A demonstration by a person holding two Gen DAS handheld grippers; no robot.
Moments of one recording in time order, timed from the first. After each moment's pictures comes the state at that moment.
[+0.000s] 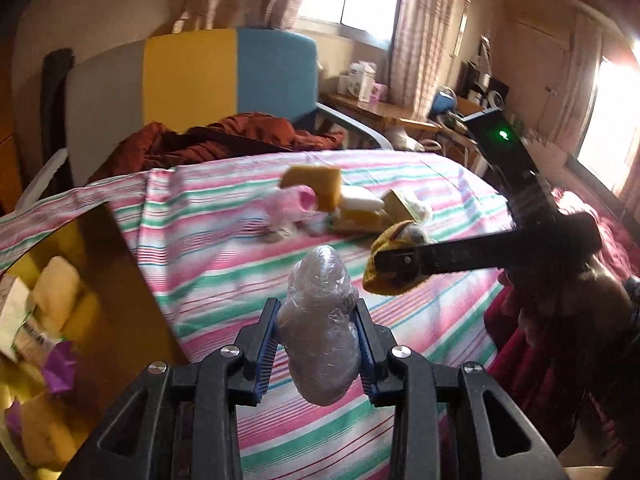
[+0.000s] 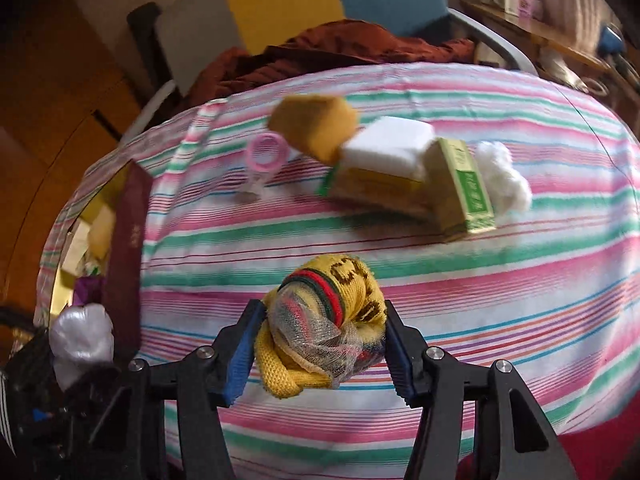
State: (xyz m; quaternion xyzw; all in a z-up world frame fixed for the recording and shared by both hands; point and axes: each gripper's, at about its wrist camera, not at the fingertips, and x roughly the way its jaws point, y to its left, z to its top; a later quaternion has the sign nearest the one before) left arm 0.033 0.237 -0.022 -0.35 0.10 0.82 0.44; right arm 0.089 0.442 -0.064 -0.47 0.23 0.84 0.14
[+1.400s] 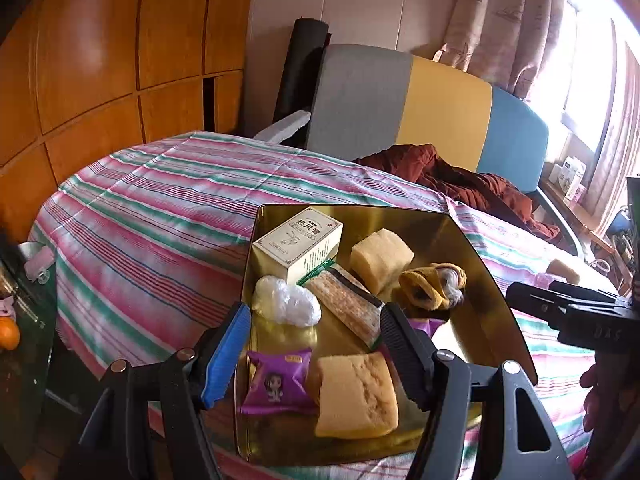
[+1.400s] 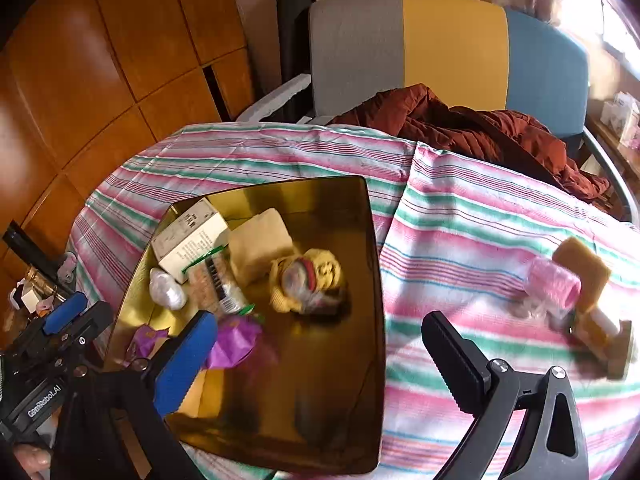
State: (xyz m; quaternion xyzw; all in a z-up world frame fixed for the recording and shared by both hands) left arm -0.053 0.008 -0.017 -0.36 -0.02 0.93 0.10; right arm -0.062 0.228 -0.016 -0.42 0.10 0.90 0.03
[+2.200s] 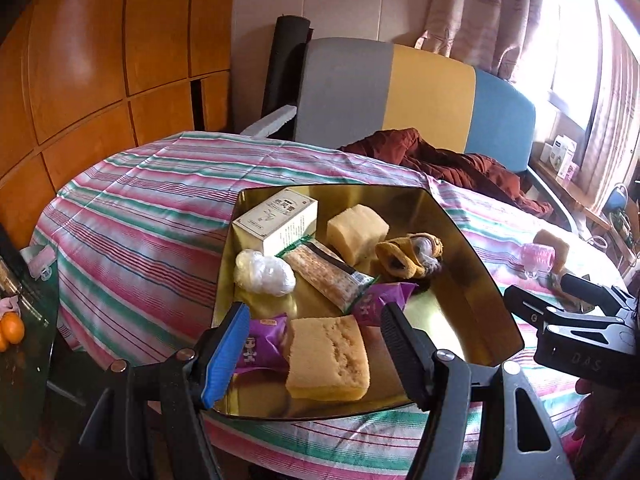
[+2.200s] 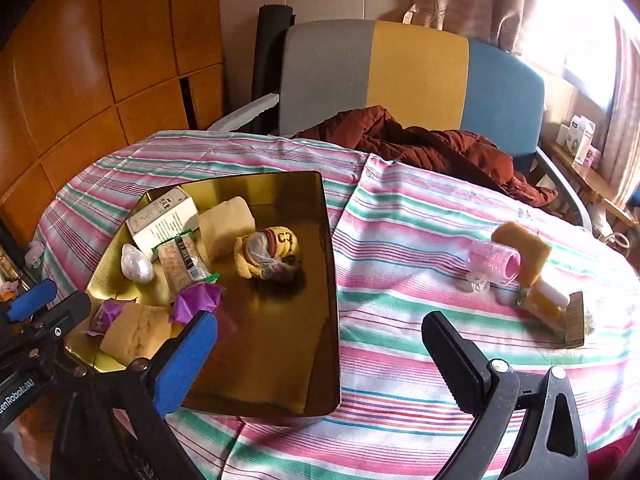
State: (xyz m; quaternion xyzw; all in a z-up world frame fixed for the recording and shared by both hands) left arm -0.024 0.031 -0.020 -0.37 0.00 0.92 0.11; right arm -0.007 0.221 -0.023 -0.39 0.05 0.91 0.11
